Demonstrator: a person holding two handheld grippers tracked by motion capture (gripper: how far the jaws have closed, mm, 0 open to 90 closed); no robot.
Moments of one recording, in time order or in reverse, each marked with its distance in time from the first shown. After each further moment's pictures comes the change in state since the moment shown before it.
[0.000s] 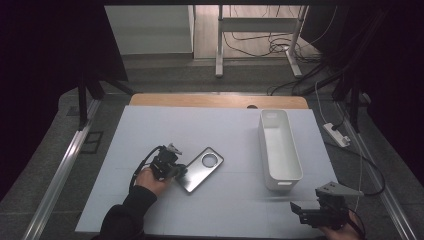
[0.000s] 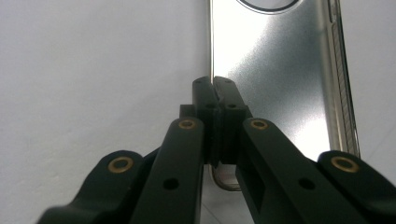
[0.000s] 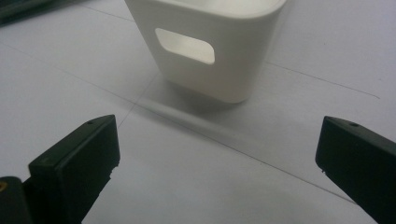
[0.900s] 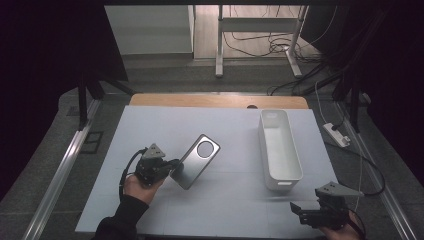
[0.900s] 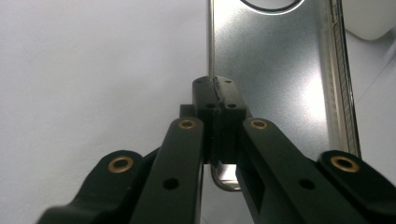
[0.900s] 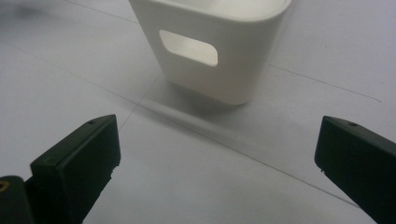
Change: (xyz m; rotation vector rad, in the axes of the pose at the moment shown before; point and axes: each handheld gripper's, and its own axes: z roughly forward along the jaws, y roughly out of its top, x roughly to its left) left arm -0.015 -0.027 -0.052 -0.310 0.017 -0.025; right arm 0.001 0.000 -0.001 -0.007 0.007 -0.011
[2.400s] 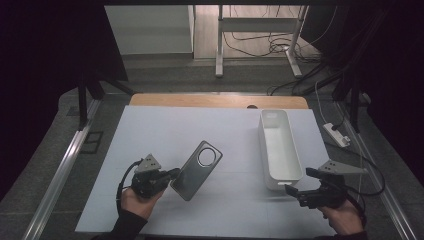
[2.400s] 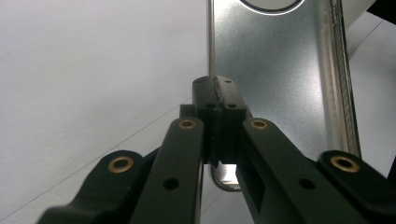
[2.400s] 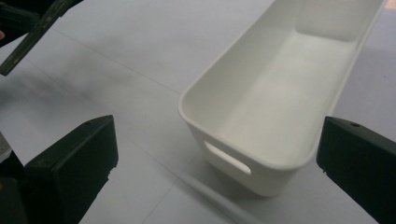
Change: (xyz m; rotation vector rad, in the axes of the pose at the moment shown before) left arm -0.024 -0.015 -0.019 -0.061 -0.062 -0.016; right arm -0.003 0.058 -0.003 -0.126 0.194 -0.037
